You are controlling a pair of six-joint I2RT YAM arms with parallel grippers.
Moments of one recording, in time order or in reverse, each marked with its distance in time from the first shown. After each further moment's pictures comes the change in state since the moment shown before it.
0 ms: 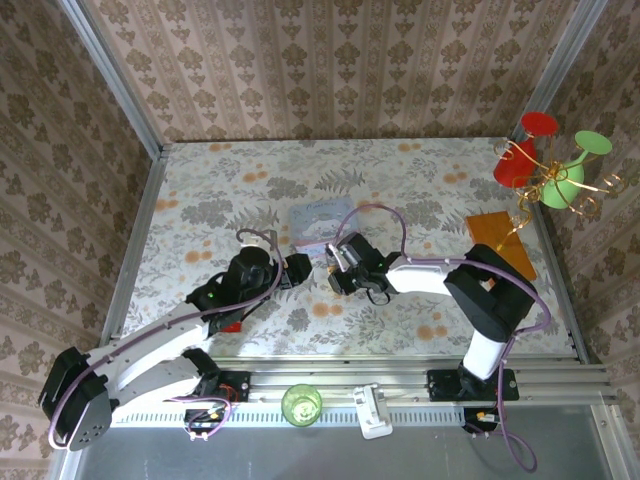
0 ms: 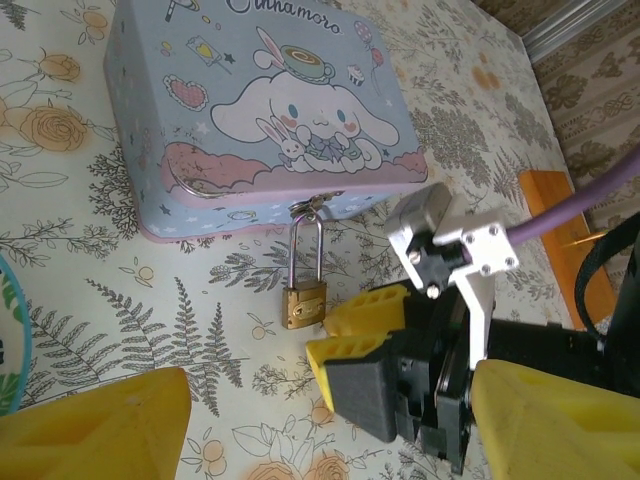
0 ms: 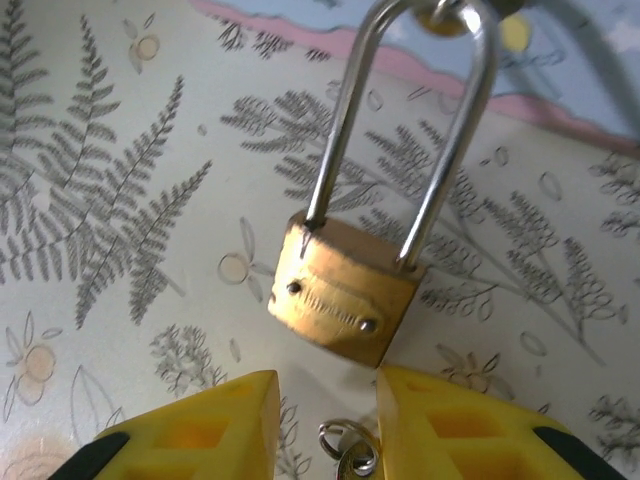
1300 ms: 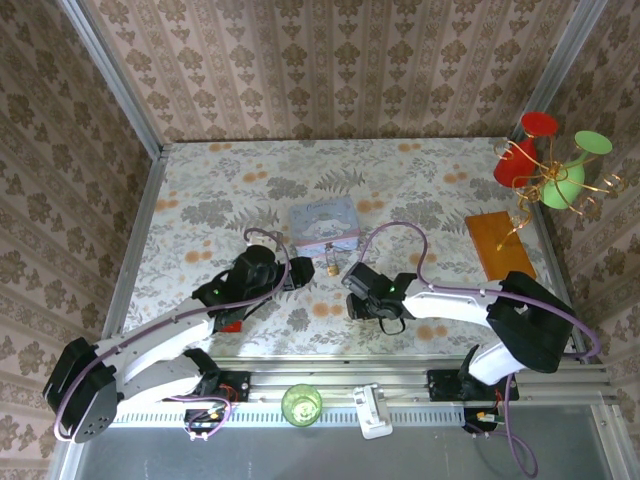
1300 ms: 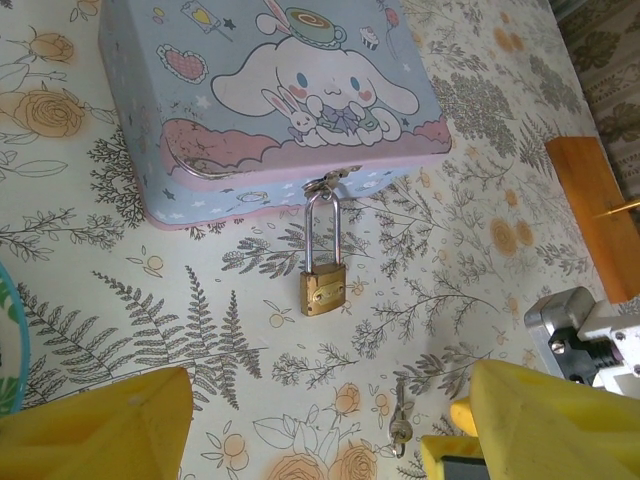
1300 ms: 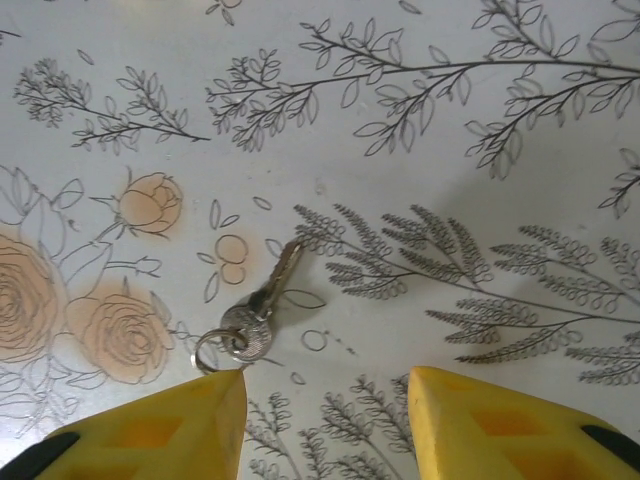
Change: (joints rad) left arm 0.005 0.059 0.007 0.000 0.022 0.053; right arm 0.159 -0.238 -0.122 -0.322 0.216 0.510
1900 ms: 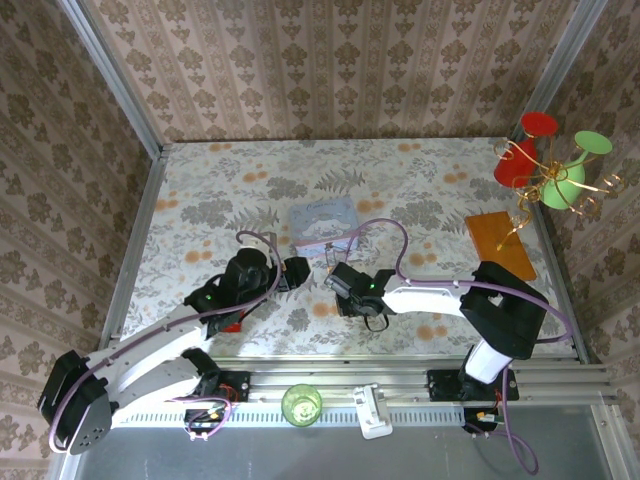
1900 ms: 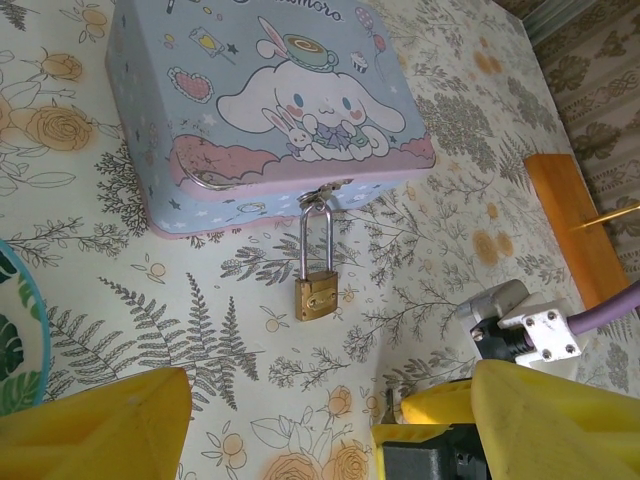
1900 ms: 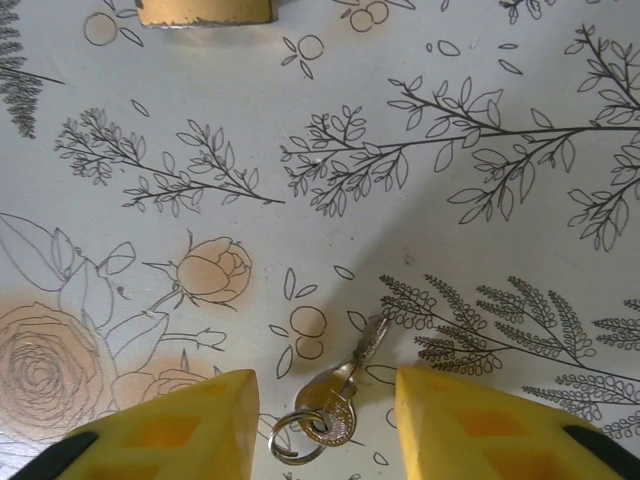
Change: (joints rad) left arm 0.016 -0.077 -0.035 0.007 0.012 -0.001; right arm 0.042 0.147 0.126 -0.027 0.062 0.028
